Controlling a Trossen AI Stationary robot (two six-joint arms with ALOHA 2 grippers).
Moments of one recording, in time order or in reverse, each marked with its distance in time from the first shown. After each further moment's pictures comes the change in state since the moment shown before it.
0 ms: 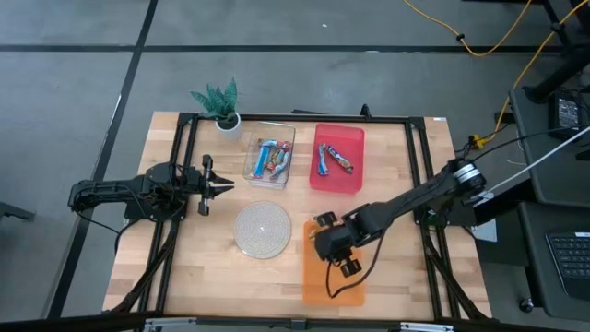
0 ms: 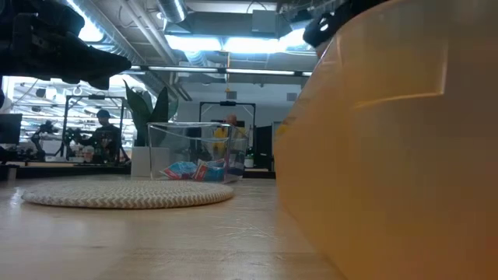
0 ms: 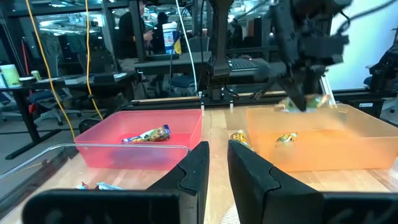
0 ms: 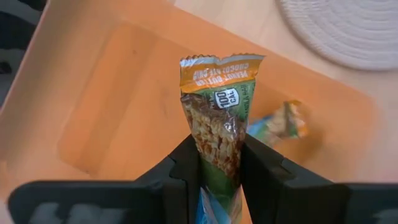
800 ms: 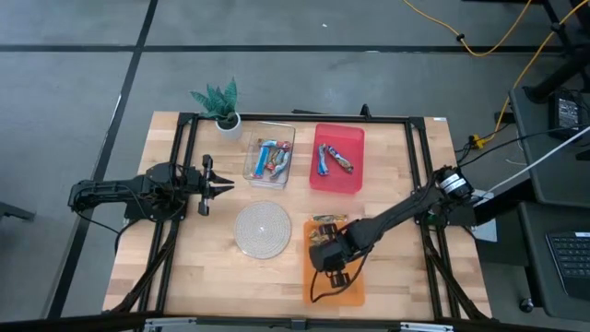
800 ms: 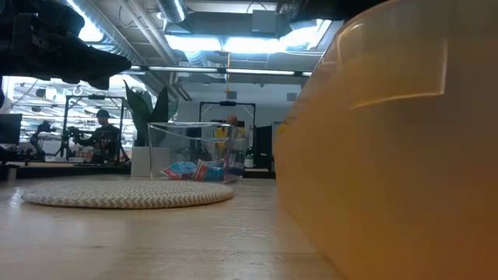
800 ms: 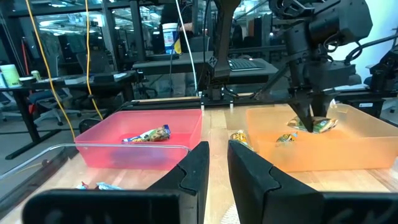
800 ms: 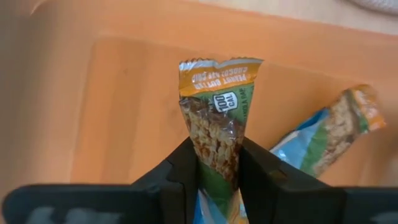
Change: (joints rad) left arm 0.000 0.000 0.000 0.000 0.000 0.000; right arm 0.043 0.128 -0.002 0.079 0.019 0.312
